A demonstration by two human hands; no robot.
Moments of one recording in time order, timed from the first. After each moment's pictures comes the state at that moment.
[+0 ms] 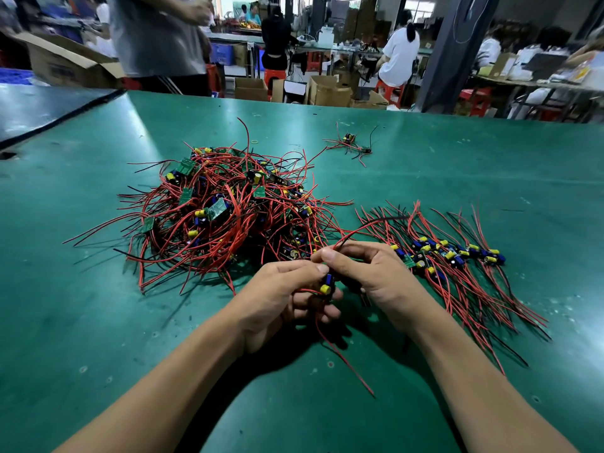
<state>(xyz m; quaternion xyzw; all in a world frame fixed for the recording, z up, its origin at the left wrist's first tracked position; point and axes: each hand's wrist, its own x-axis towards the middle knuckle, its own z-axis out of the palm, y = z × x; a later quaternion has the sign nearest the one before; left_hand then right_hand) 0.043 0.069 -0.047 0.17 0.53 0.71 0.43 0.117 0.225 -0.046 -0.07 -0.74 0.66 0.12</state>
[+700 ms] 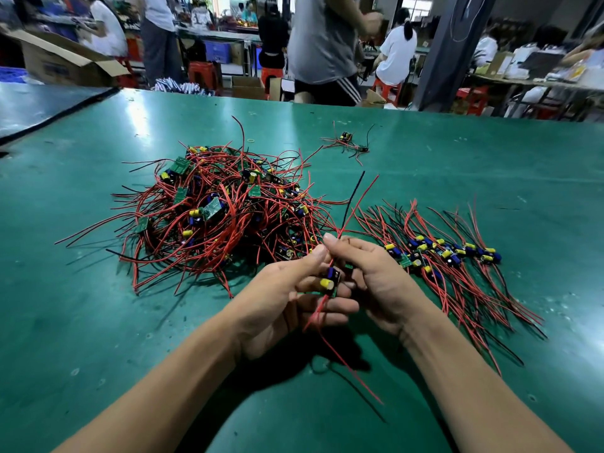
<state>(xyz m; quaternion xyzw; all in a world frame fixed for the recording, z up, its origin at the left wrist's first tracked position) 0.051 0.072 -0.040 0.18 0.48 0.72 0.47 0.116 0.210 -0.035 -0.15 -0.57 0.81 0.07</state>
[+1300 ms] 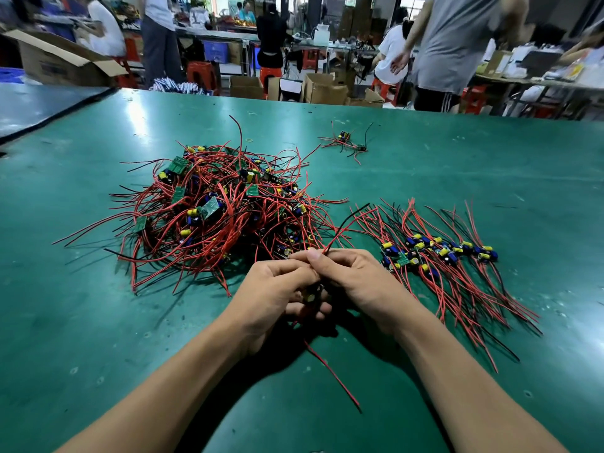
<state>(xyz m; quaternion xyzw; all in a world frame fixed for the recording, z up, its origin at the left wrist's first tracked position) 0.047 0.077 -0.057 0.17 0.58 0.72 0.35 0.118 0.210 -0.048 -0.10 -0.67 0.73 0.03</state>
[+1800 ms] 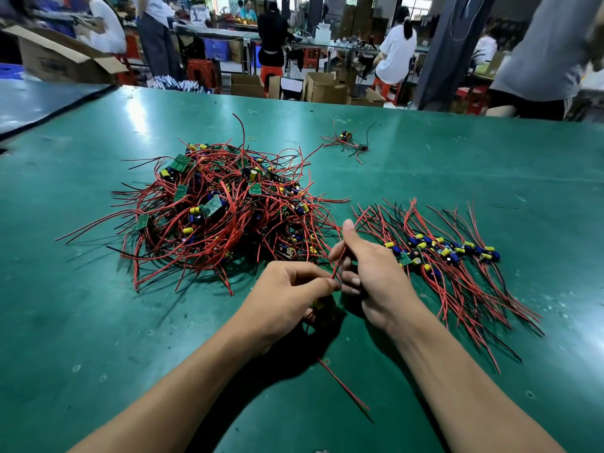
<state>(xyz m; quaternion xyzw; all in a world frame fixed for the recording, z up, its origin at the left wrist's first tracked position) 0.052 0.081 -0.060 0.26 0.63 0.67 0.30 0.100 0.216 -0.054 -0.24 -0.59 0.75 0.19</state>
